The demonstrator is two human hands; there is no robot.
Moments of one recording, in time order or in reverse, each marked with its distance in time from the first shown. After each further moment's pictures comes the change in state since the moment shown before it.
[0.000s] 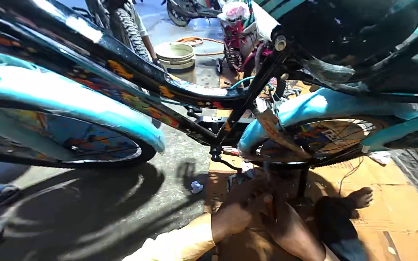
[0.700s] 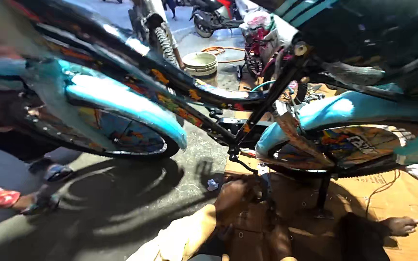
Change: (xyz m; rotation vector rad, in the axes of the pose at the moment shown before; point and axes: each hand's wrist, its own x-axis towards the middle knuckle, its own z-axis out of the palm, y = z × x) left_hand -0.008 -0.062 -0.035 0.776 0.017 -0.210; right_hand 0.027 0.143 0.140 -0.178 -0.136 0.646
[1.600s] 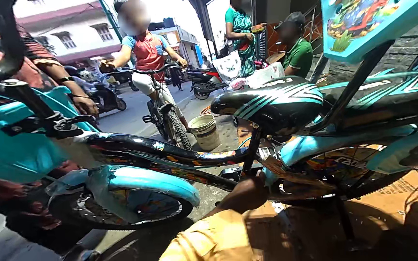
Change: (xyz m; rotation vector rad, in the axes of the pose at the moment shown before) left_hand 0.076 0.145 -0.158 0.264 -0.350 -0.143; right_hand -0.175 -0.187 -0.048 0.803 -0.094 -0.909
